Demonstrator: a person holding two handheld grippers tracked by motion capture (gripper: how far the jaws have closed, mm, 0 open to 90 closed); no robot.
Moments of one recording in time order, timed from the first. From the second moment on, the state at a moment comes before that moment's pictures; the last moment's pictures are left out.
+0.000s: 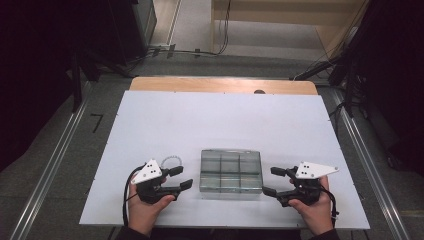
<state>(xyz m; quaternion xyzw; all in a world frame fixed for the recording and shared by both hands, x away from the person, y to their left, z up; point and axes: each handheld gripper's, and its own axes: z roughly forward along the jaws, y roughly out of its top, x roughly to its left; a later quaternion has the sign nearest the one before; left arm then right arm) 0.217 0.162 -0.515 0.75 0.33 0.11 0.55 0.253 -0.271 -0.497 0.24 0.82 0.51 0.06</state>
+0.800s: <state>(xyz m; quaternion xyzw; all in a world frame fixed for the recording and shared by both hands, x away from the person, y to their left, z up) 0.222 0.142 -0.527 0.80 0.32 0.05 0.51 0.253 -0.274 -0.516 0.23 0.87 0.44 0.05</state>
